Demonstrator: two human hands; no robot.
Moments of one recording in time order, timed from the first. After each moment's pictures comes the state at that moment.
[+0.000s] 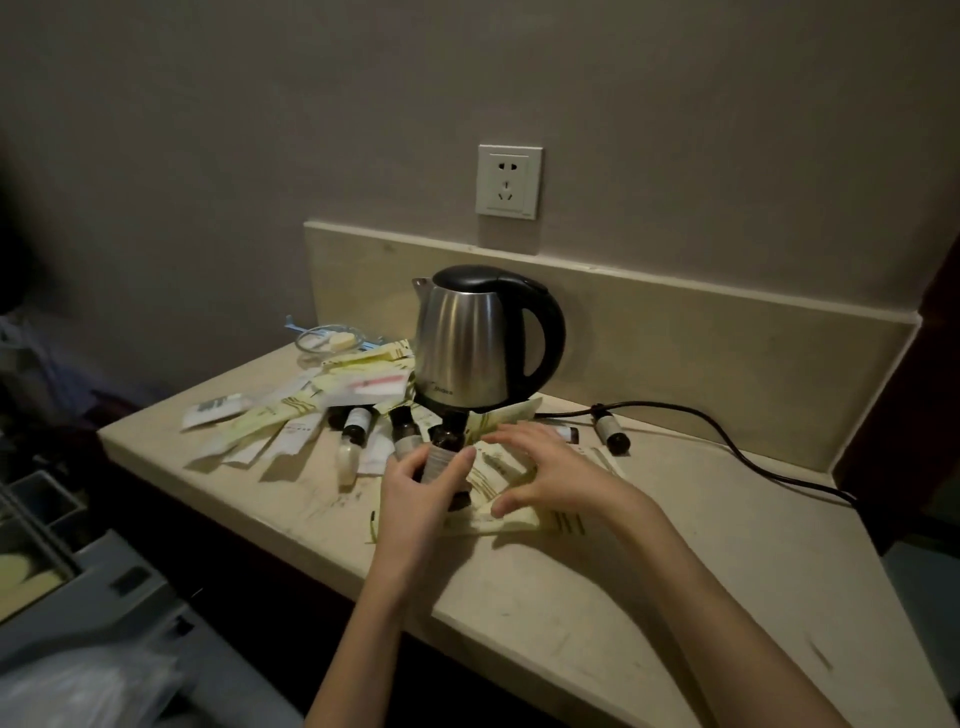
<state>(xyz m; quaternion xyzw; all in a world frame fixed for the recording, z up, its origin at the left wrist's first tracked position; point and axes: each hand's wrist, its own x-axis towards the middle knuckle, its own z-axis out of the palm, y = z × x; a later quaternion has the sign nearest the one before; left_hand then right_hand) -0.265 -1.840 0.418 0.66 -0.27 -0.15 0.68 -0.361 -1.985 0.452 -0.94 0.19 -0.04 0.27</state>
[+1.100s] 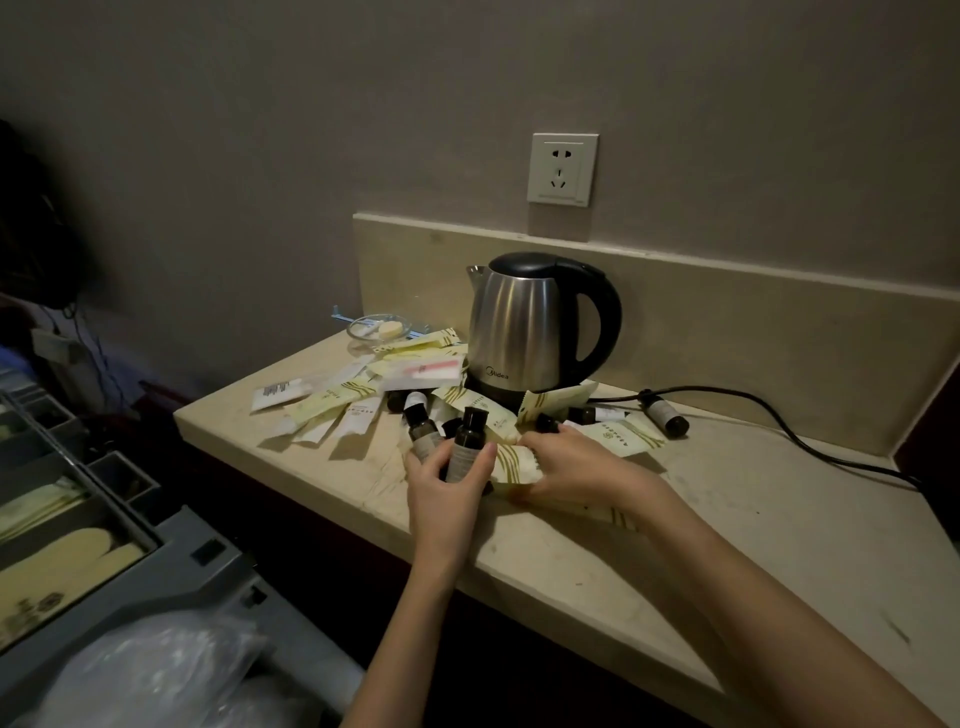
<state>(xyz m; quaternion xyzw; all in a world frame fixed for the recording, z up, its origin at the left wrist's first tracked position) -0.246 -1.812 0.398 0.69 -0.21 -0.09 0.69 -0.327 -1.935 0.457 -0.97 0.19 0.02 0.13</state>
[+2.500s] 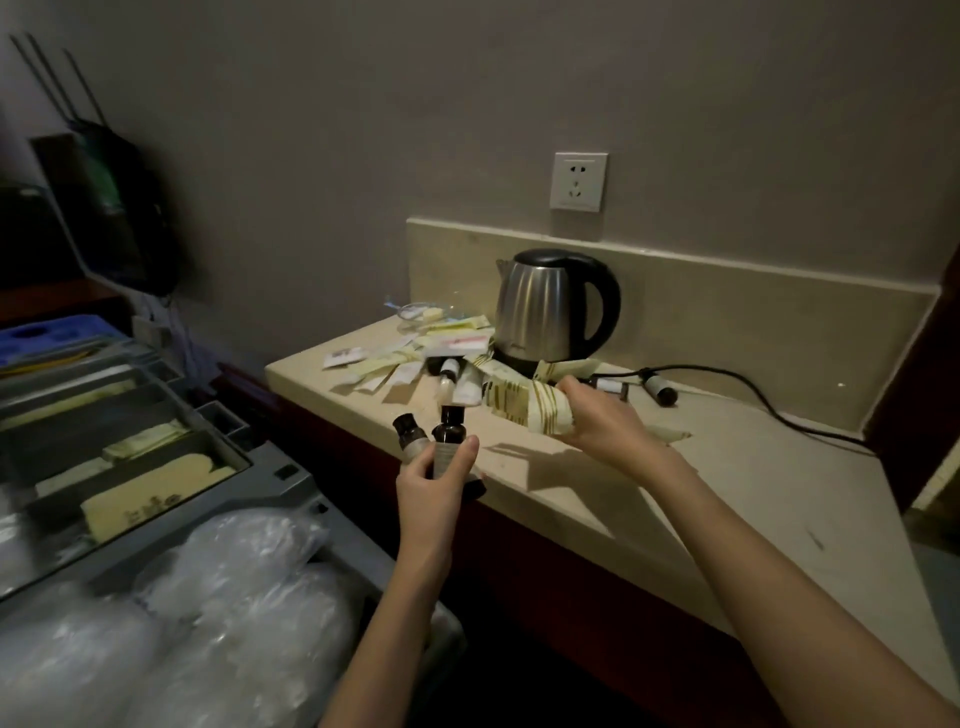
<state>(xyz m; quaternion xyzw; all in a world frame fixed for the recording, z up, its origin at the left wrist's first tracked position) -0.327 -1.712 0.413 0.61 -0.16 -0.13 0.77 -0.394 -1.903 0.466 -0.97 0.19 -0.16 0.08</state>
